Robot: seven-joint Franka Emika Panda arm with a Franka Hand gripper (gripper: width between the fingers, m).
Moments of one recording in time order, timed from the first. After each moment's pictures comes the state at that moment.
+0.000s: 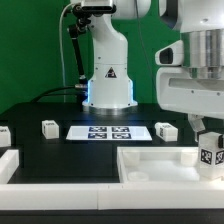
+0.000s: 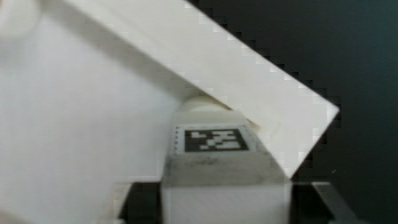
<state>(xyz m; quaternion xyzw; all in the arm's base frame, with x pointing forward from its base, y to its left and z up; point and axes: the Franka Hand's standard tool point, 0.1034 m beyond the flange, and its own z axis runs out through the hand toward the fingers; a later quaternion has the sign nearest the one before) 0.629 0.120 0.082 -0.82 0.57 0.04 0.07</state>
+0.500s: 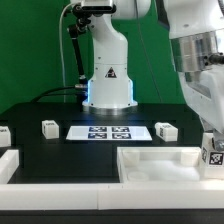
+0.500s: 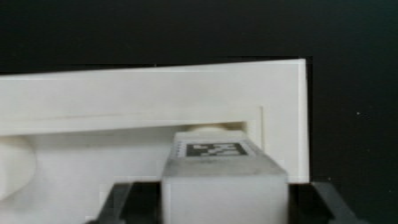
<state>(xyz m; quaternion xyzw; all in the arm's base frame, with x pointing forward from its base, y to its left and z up) 0.629 0.123 0.079 -0.69 0.71 0.06 0.09</state>
